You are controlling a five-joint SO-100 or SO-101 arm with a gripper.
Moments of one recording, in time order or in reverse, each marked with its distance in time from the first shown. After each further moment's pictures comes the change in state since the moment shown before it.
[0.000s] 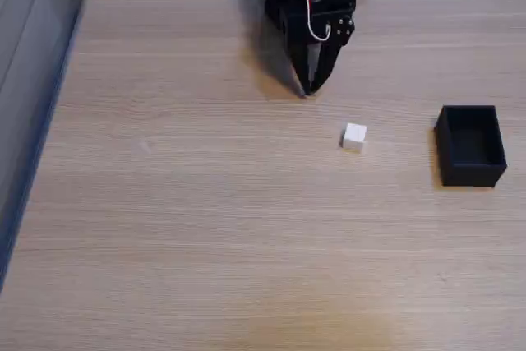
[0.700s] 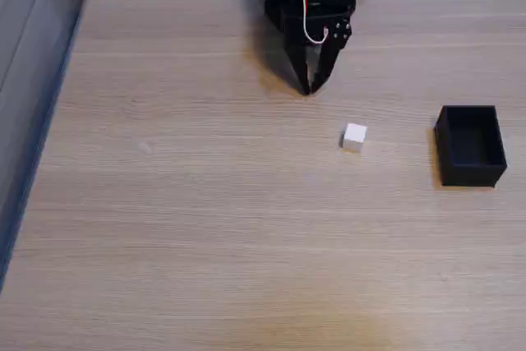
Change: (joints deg) arm 0.0 14.0 8.5 6.2 7.1
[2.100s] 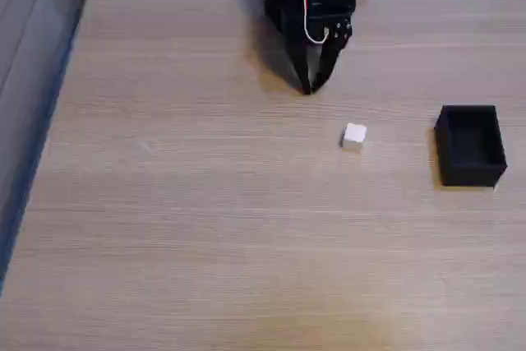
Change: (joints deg) arm -0.8 0.0 0.0 0.1 0.7
